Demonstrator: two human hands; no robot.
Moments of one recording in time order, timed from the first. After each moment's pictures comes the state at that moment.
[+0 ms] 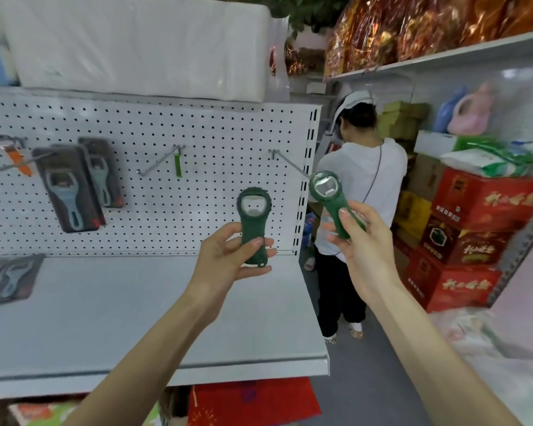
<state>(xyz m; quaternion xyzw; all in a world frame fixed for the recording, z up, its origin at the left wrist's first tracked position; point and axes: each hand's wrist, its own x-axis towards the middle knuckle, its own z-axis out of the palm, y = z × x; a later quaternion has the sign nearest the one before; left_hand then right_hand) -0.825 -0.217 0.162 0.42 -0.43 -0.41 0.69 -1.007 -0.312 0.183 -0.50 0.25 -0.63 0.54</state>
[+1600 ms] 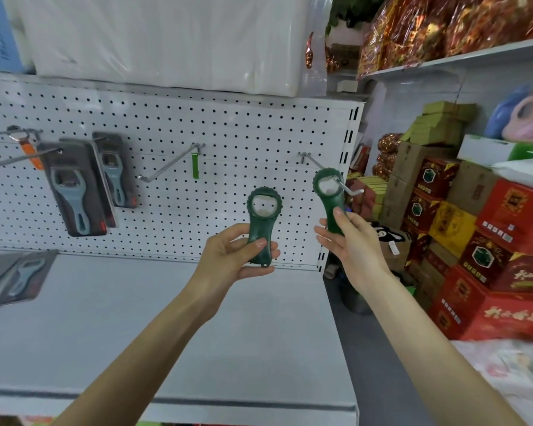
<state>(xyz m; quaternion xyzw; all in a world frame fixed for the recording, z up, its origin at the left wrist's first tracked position) -0.772 -0.277 0.153 0.44 -0.42 -0.40 0.68 -0.938 -0.413 0.168 -0.48 0.30 -0.51 0.64</state>
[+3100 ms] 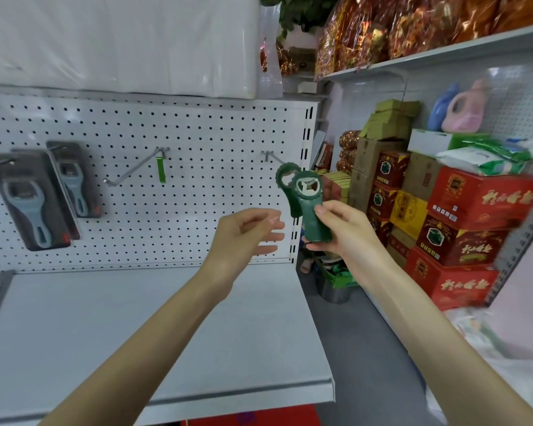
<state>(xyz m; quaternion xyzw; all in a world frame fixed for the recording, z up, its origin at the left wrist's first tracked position) -0.825 -0.281 0.187 0.49 -0.48 -0.35 0.64 -0.987 -0.361 0.197 -0.61 0.33 -0.47 0.54</state>
